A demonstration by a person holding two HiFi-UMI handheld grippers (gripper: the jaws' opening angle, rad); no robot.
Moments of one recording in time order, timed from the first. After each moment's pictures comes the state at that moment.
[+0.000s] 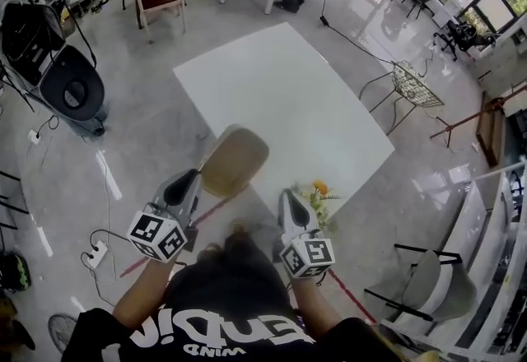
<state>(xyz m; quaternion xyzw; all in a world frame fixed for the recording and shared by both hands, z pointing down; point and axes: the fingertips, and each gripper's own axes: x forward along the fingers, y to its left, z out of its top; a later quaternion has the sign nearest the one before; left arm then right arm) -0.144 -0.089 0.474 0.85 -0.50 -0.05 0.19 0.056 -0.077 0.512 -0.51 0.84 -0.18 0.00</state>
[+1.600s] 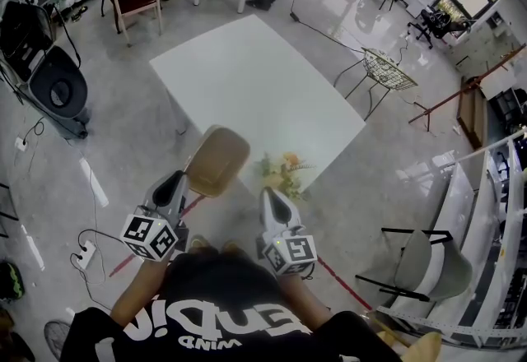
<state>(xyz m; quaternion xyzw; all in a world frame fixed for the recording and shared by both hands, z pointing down) -0.082 0.016 0.479 0.84 -0.50 -0.06 0.19 0.108 0.038 0.496 -0.52 0.84 -0.14 0.02</state>
